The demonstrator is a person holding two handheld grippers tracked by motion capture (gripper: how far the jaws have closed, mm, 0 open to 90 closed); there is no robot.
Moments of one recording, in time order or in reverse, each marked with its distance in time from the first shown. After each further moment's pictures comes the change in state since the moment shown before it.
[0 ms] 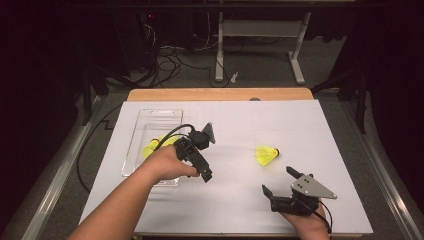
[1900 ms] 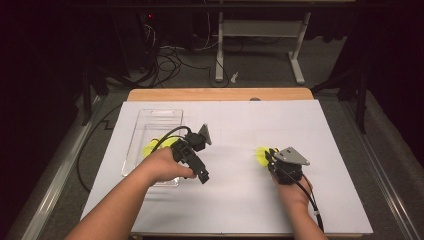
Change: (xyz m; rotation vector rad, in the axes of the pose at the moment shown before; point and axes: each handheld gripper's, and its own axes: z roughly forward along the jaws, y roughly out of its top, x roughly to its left) left arm 0.007 -0.008 0.005 0.000 -0.024 -0.014; right arm -0.022 0.021 0.075 0.125 -0.210 0.017
